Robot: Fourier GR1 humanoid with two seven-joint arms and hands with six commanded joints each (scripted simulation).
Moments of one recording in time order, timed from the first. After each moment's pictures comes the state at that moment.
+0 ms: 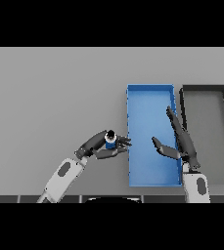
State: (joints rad) left arm -0.25 0.08 -0.50 -1.56 0.02 -0.24 -0.07; right arm 0.05 -0.20 0.07 -1.86 0.01 0.15 -0.11
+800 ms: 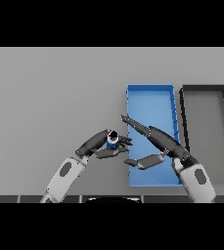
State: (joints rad) left arm -0.24 0.04 -0.46 -1.56 -0.04 -0.29 -0.06; right arm -0.25 -0.37 0.27 -2.06 -0.22 0.42 0.32
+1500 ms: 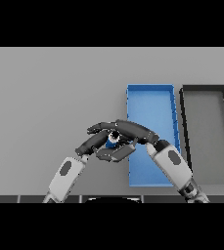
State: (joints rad) left arm -0.23 0.00 -0.41 -1.54 -0.04 -0.38 -0.03; right arm -0.51 -0.20 0.39 -1.82 -0.22 0.50 0.42
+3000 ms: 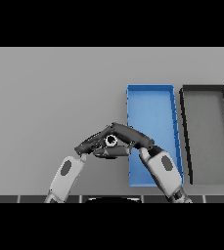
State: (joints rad) left arm -0.22 -0.04 -0.35 -1.53 -0.17 -0.50 0.03; right arm -0.43 -0.03 0.35 -1.84 -0.14 0.52 0.33
